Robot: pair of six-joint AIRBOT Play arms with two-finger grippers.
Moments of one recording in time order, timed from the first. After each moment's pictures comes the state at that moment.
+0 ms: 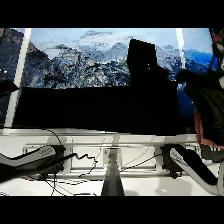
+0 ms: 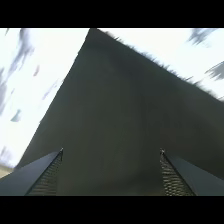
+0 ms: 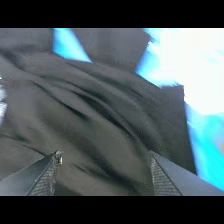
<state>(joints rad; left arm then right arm) 0.66 -1.31 1.19 1.32 -1.15 -1.19 -0.15 -1.00 0.99 -1.25 0.97 1.41</state>
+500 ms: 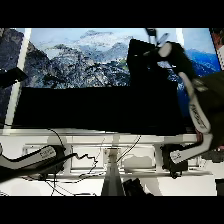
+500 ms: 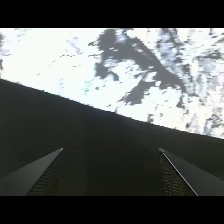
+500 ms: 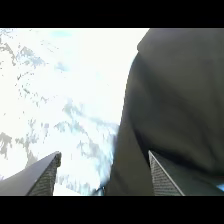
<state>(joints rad) 0.53 -1.30 1.22 1.22 -1.14 -1.19 0.25 -1.74 1.56 -1.28 0.86 1.39</state>
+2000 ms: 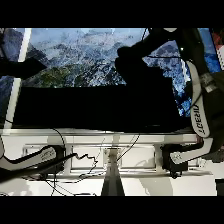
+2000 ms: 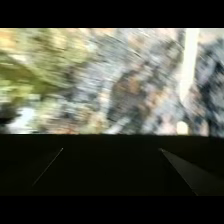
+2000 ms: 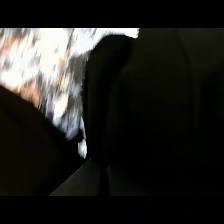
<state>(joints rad) 0.36 -1.30 1.22 0.93 -1.20 -1.17 0.32 -1.62 1.90 -1.37 1.46 1.38</state>
